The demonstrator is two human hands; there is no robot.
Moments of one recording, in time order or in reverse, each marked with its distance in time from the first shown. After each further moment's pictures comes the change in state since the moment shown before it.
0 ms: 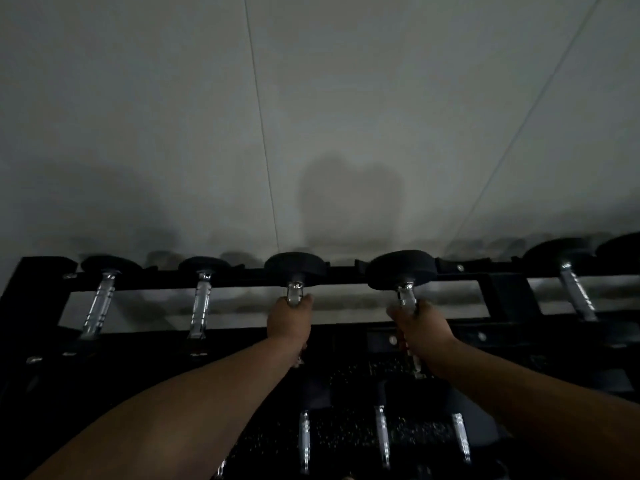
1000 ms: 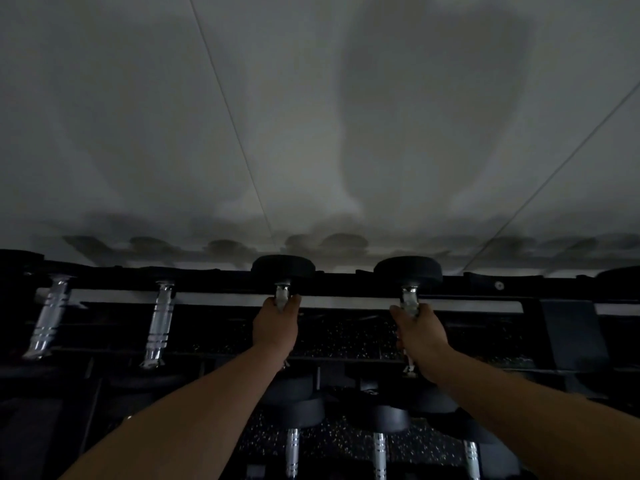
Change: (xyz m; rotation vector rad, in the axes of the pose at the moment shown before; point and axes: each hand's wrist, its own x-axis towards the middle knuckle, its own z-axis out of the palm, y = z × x) left_hand 0.091 -0.020 0.057 0.046 0.058 -0.162; right_hand 0.157 0.040 0.021 0.056 -0.040 0.140
